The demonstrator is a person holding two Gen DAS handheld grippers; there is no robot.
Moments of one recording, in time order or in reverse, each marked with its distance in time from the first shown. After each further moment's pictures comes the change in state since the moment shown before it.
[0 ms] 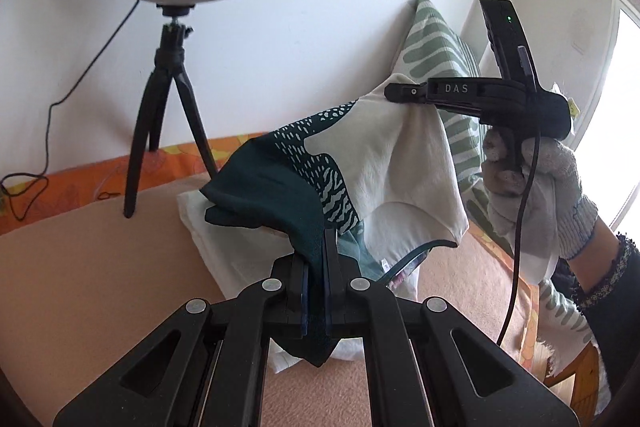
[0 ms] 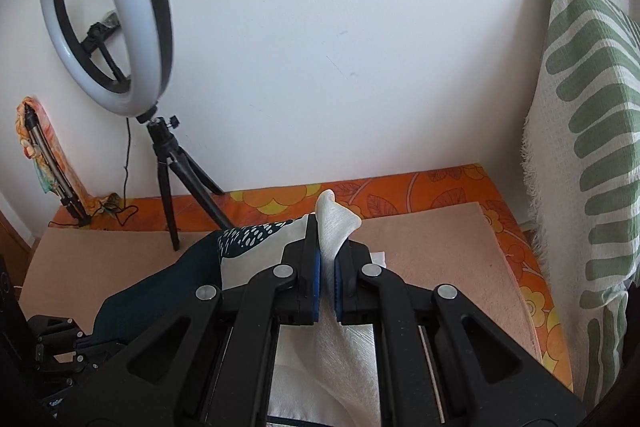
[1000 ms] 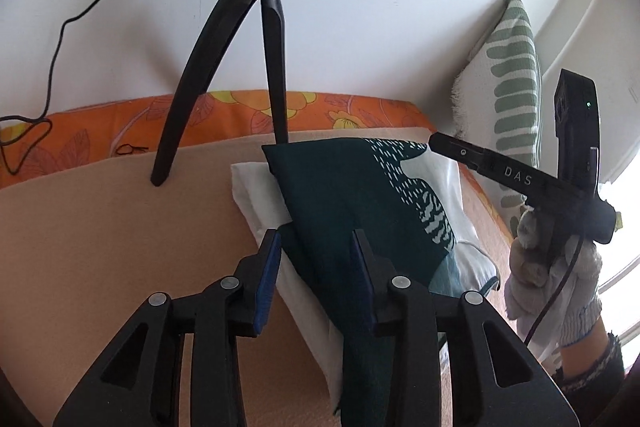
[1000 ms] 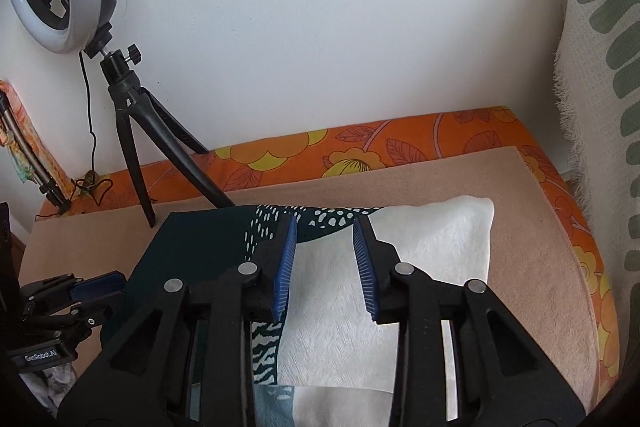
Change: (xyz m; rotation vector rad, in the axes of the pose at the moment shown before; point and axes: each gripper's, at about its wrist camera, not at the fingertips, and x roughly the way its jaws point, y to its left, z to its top) left arm 0.055 0.078 0.028 -0.231 0.144 0.082; right arm 0.076 0.015 -0.038 0.053 0.117 0.009
